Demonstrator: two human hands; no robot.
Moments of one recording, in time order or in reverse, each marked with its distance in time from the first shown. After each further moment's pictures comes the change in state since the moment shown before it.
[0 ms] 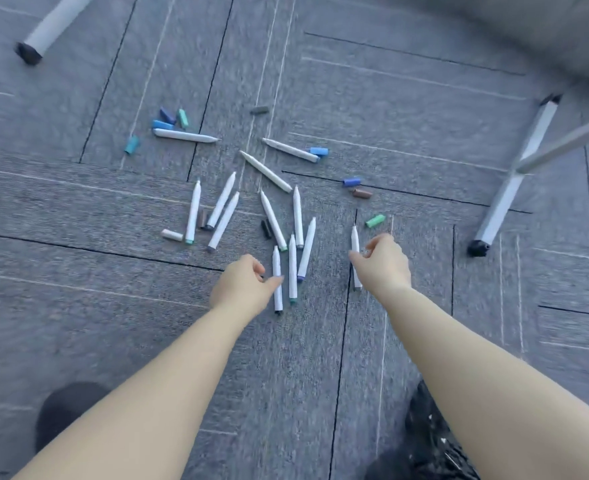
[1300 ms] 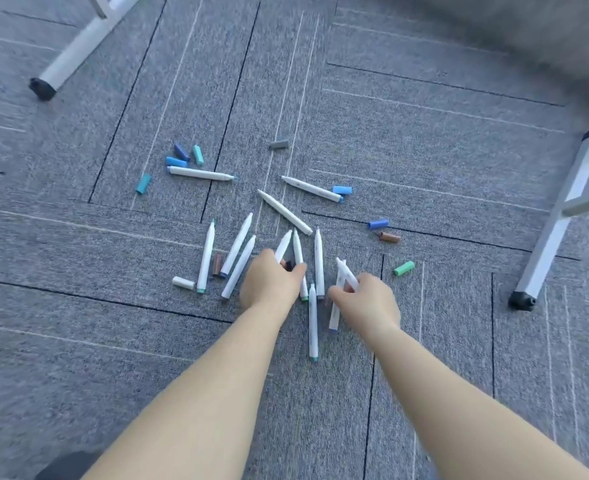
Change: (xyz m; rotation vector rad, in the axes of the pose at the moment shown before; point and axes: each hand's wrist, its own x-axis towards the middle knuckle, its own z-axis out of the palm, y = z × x) left_hand 0.081 0.048 -0.008 -0.065 0.169 -0.105; right_hand 0.014 -0.053 0.039 -0.021 -0.136 -0.011
